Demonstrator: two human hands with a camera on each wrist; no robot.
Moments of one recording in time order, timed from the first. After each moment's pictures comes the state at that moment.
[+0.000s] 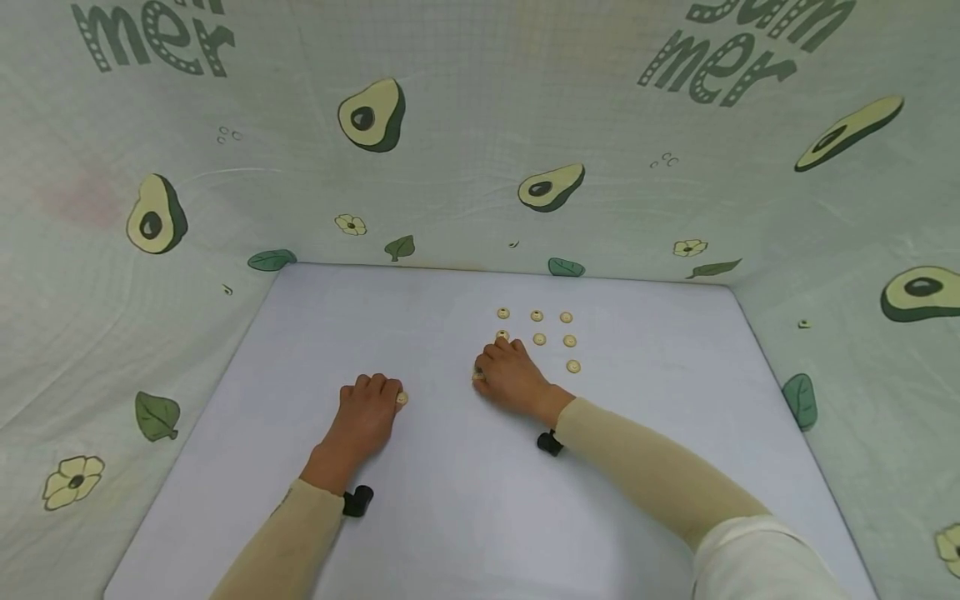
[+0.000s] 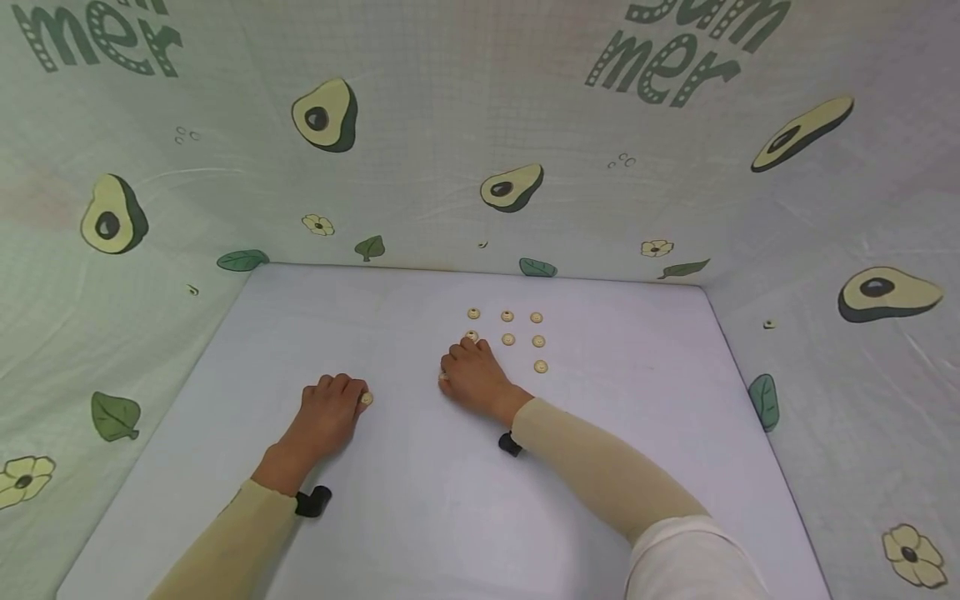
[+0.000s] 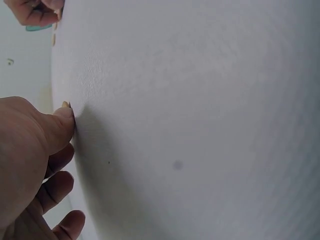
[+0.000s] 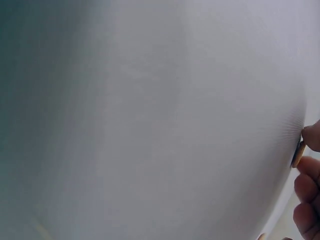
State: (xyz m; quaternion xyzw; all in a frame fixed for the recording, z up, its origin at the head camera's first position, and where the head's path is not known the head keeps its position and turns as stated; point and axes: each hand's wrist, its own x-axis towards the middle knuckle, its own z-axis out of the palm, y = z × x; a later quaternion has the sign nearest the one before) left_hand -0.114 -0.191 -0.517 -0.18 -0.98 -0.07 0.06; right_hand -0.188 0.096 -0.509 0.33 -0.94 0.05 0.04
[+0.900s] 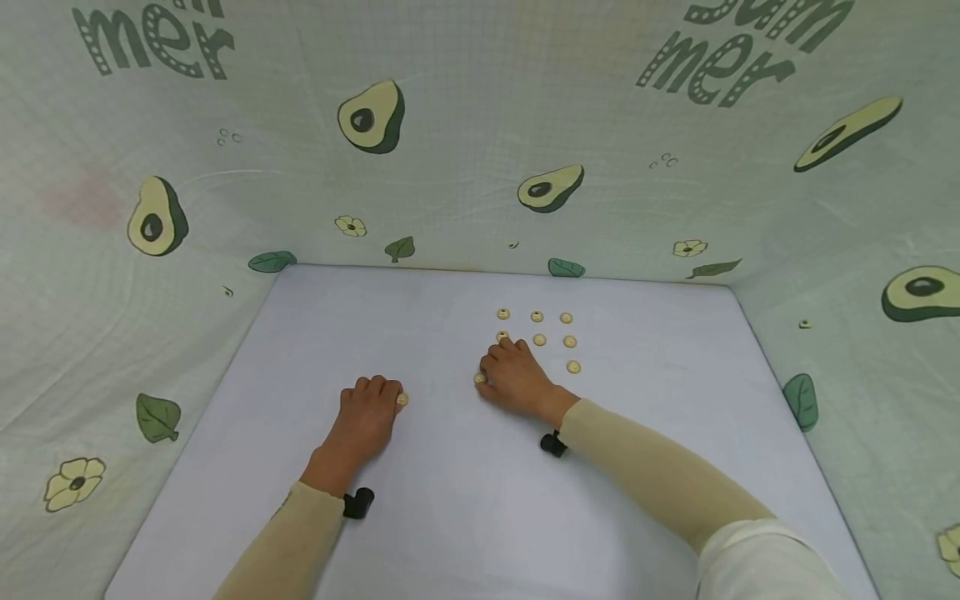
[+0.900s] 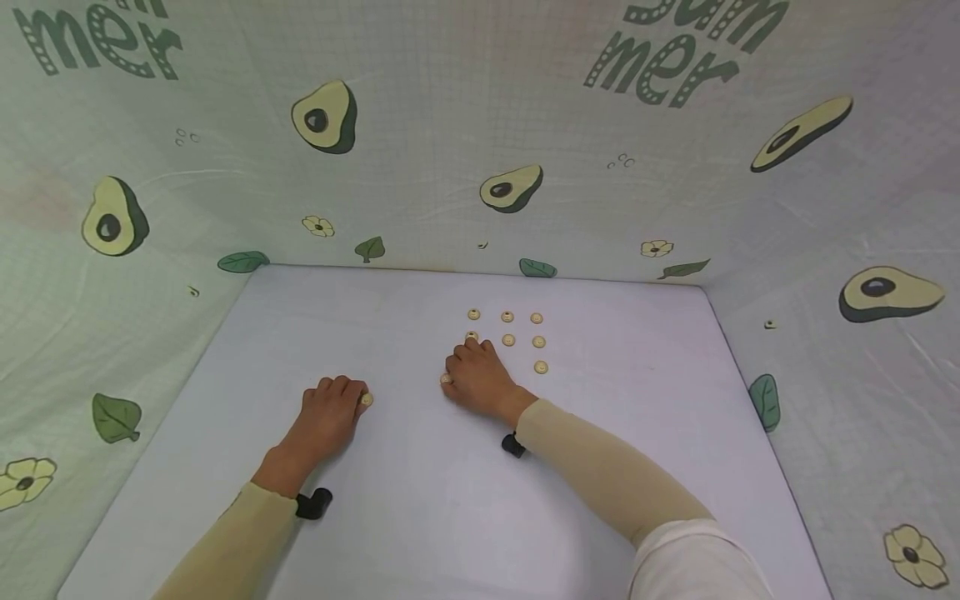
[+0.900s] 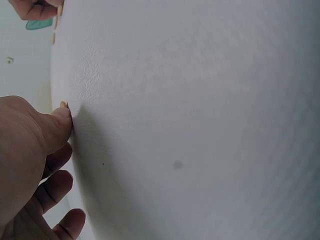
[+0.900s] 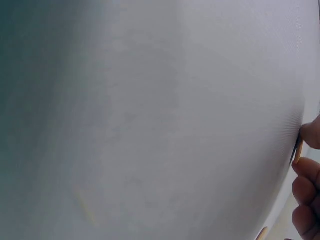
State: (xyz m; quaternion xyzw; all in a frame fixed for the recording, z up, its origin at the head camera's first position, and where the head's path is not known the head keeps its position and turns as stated) left_hand -0.112 -0.189 -0.513 -0.17 -0.98 -0.09 0.04; right_hand -0.186 0.101 -0.505 0.32 -0.94 0.07 0.01
